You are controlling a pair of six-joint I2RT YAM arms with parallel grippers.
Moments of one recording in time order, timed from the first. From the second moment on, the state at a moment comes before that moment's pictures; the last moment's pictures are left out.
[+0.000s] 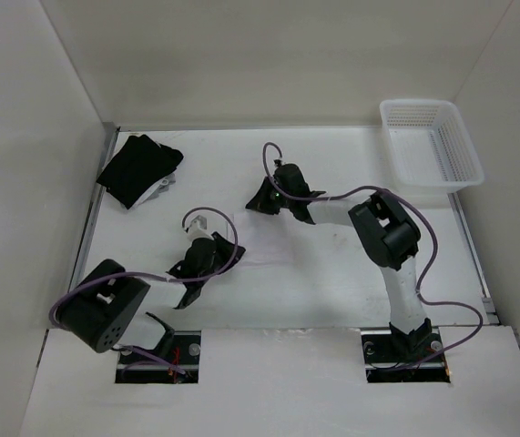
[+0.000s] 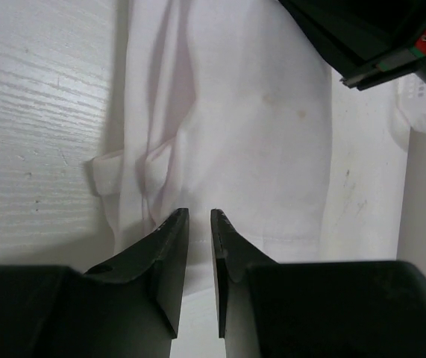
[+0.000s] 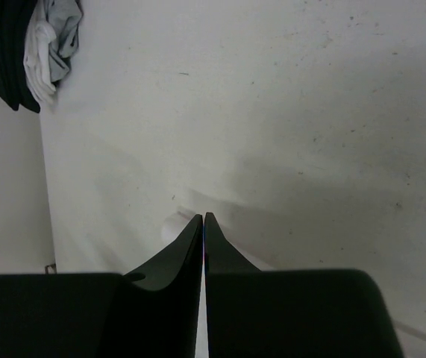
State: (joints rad) left arm -0.60 1.40 0.20 0.71 -0.12 -1.06; right arm 0.63 2.15 1.35 0.25 -0.26 0.89
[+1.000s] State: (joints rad) left arm -0.36 0.72 0.28 0.03 -0.23 -0.84; right arm 0.44 1.13 0.41 0.52 -0.03 0.85
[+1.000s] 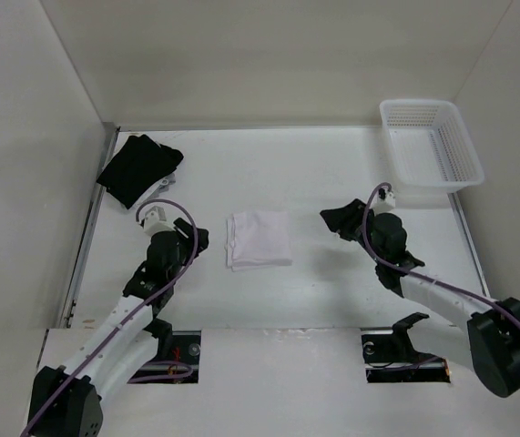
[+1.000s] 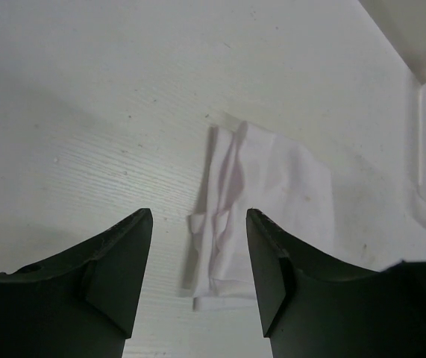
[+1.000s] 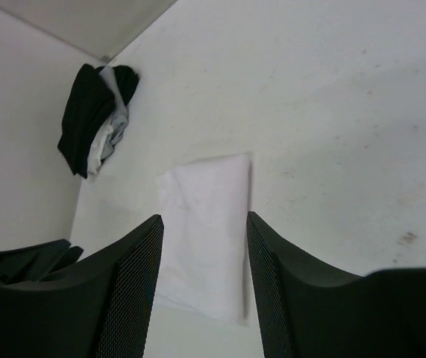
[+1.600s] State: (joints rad) left arm -0.31 0.81 0.30 -0.01 -0.19 -0.78; right arm 0.29 0.98 0.30 0.53 0.05 0.81
